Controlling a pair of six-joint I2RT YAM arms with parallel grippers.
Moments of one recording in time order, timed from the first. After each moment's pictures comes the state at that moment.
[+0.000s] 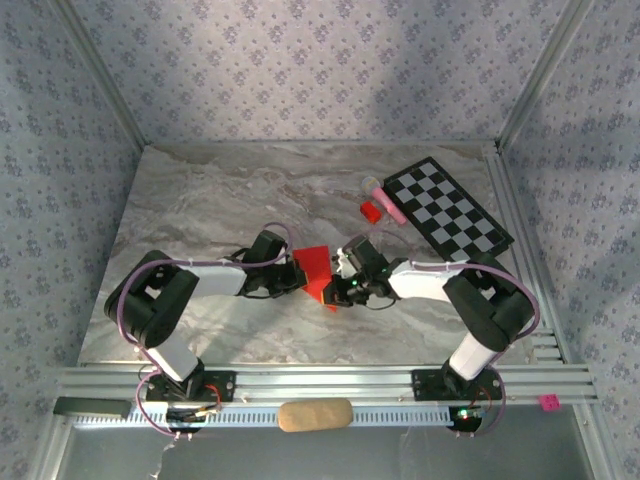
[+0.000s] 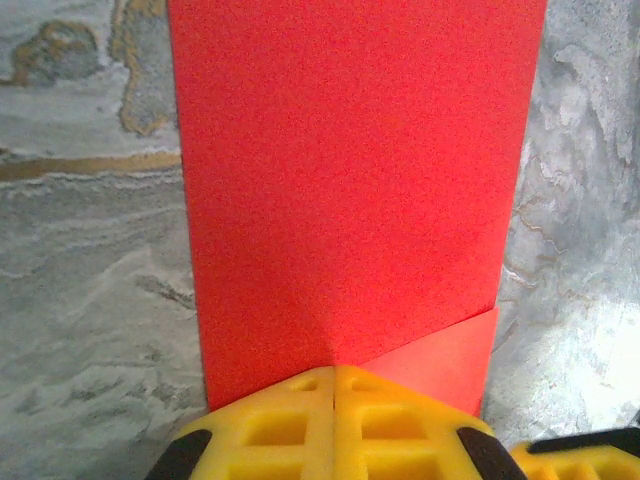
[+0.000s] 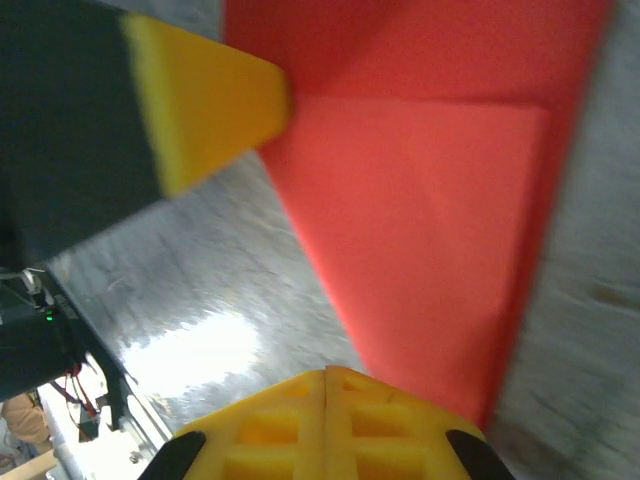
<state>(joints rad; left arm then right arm) -0.63 1.65 0.66 0.05 0.38 -0.92 0.74 1.64 0.74 -0.06 -0.54 0.73</state>
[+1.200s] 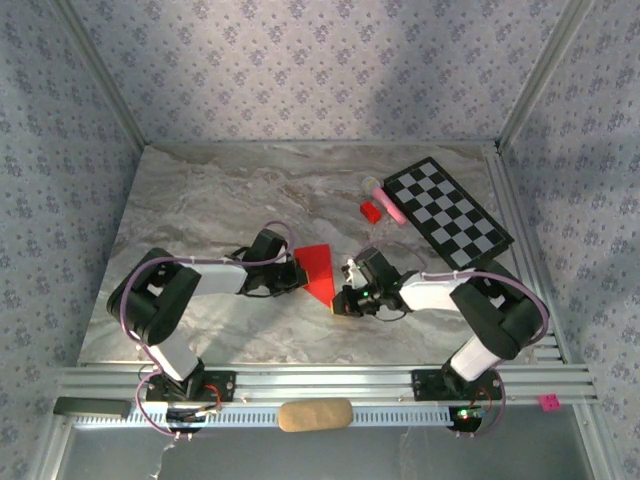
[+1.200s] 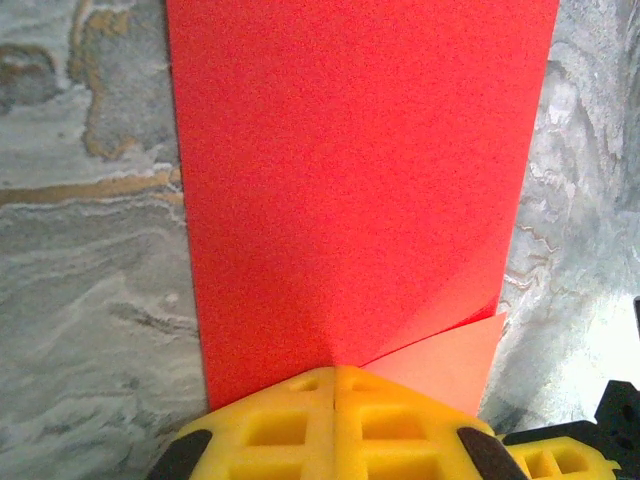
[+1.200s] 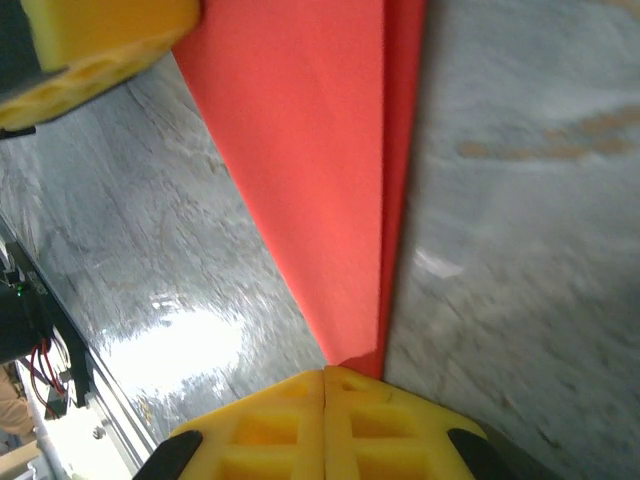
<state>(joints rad) -0.62 1.67 0.68 0.06 0.41 -0.90 0.71 1.56 0.55 0.05 -0.55 0.72</state>
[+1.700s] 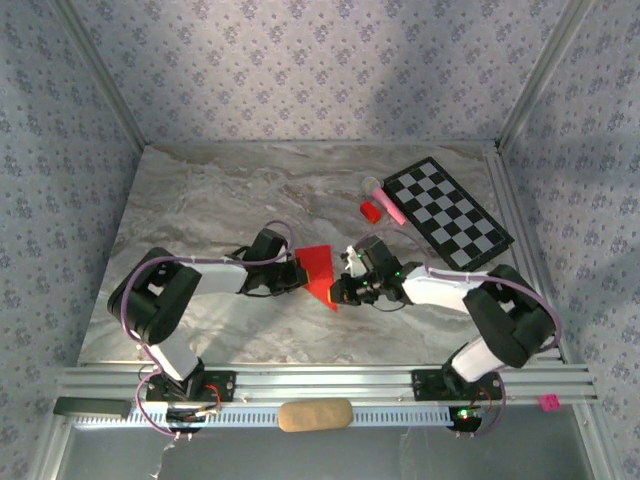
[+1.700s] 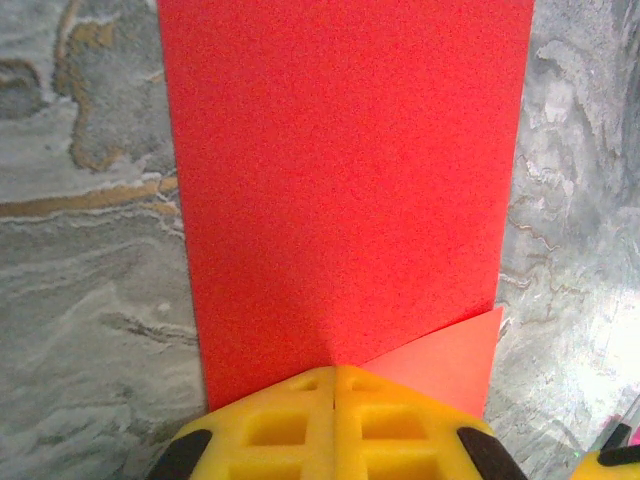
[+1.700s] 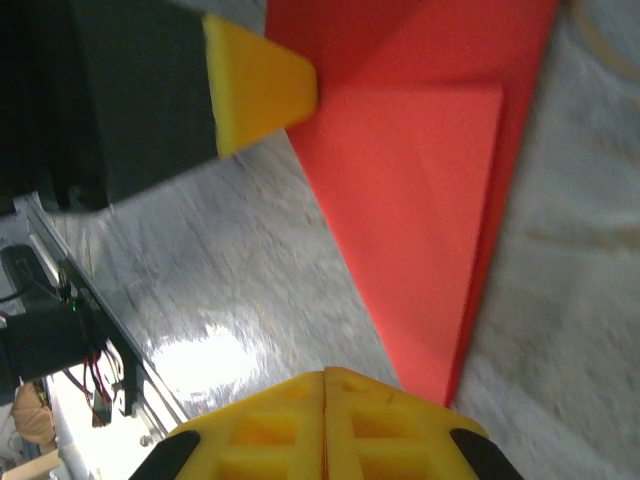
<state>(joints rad) -0.62 1.67 0.68 0.06 0.41 -0.88 0.70 1.54 0.66 -0.03 -0.55 0.71</state>
